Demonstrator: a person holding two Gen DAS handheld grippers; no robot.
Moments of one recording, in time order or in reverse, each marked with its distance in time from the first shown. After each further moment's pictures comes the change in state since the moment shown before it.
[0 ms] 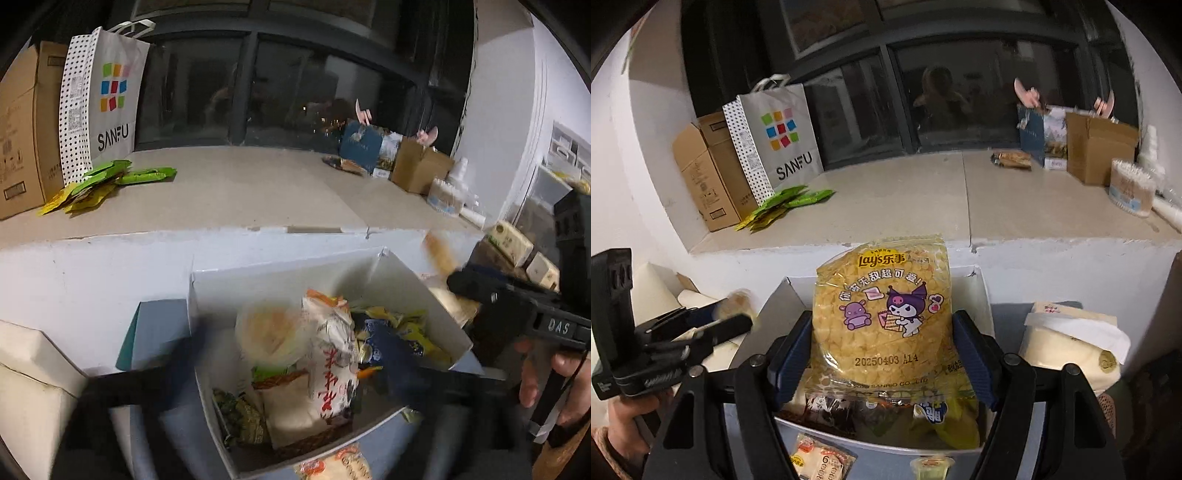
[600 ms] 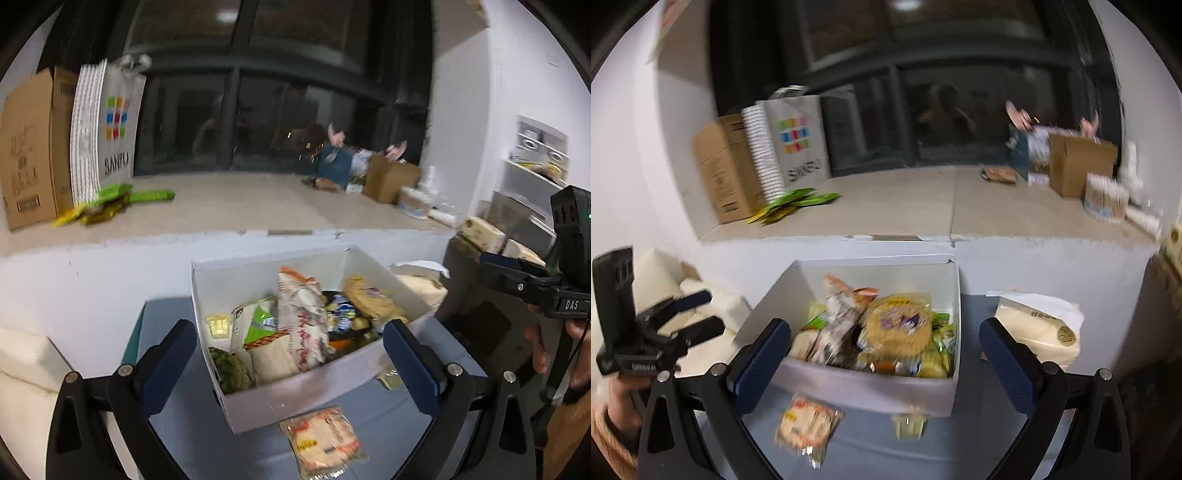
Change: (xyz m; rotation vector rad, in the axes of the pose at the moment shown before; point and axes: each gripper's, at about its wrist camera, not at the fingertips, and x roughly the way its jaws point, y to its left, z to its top) left arm -0.086 -0.025 -0.063 0.089 -0.130 -0.038; right arm -0.101 0.008 -0.057 -0.138 -0.113 -0.015
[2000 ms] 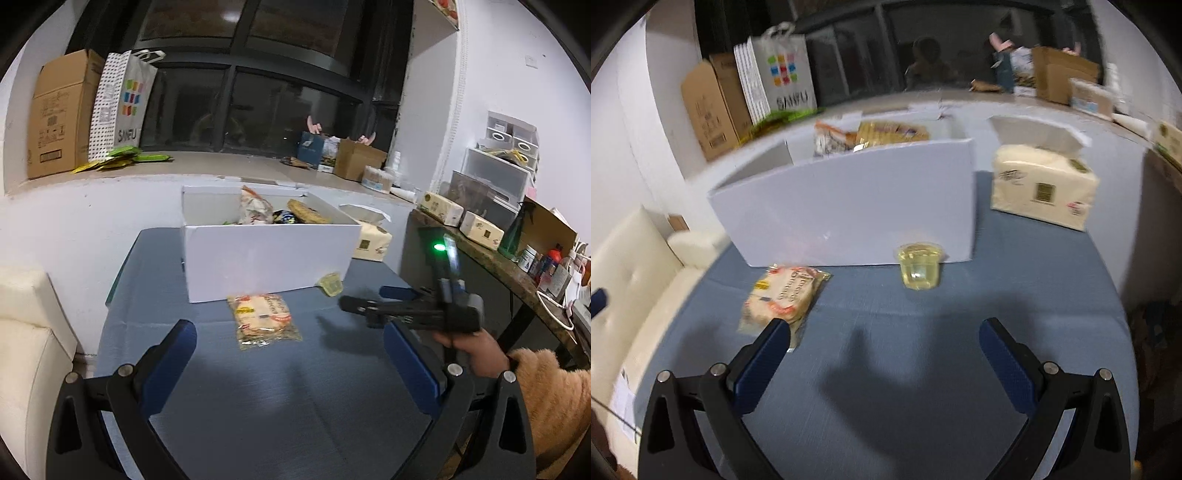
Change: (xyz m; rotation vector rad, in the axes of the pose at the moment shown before) left arm -0.103 -0.056 -0.135 -0.076 0.010 -0.037; right arm 0.070 0.007 -0.146 0.056 0.214 -0.056
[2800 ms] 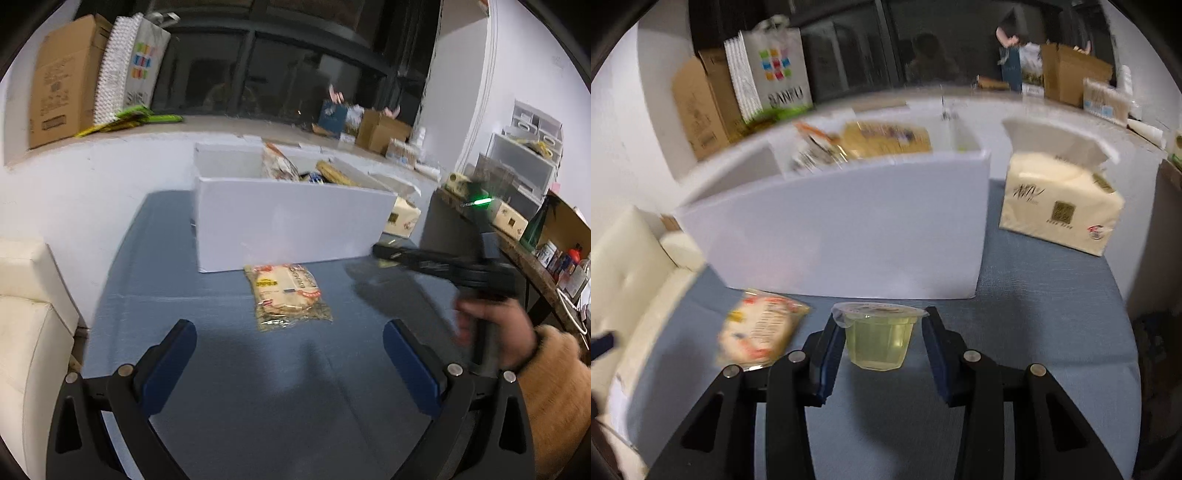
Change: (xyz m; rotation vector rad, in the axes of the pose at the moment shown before) left arm 0.057 0.021 -0.010 -0.034 0.130 0.032; right arm -0.026 -0.017 0.003 0.050 -0.064 0.068
